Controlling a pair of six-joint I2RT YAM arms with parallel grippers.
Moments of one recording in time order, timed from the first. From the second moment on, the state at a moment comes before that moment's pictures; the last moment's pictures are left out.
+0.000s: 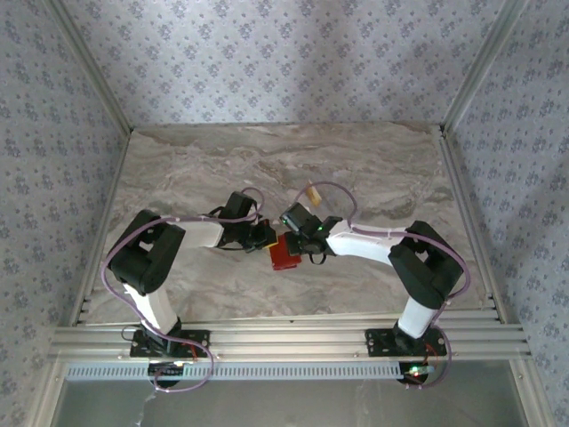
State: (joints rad) left arm -0.56 1.77 0.82 0.00 0.52 -0.83; right arm 0.86 1.71 0.99 -0.35 0.13 0.58
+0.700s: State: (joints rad) left arm -0.56 1.77 0.82 0.00 0.51 -0.84; right arm 0.79 1.72 0.98 -0.20 -0.11 0.59
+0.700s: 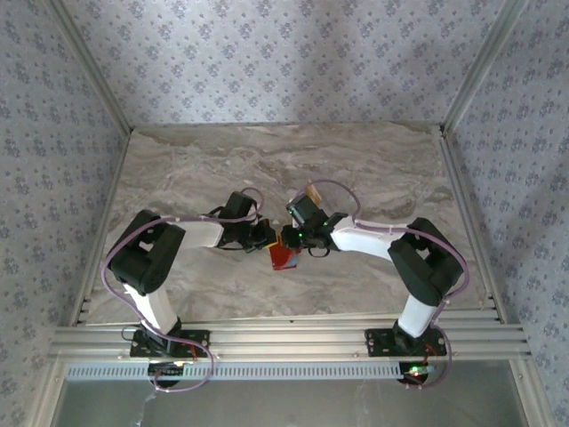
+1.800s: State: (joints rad) left arm -0.56 1.77 0.81 0.02 0.52 -0.86; right arm 0.83 1.71 0.99 -0.25 0.01 0.61
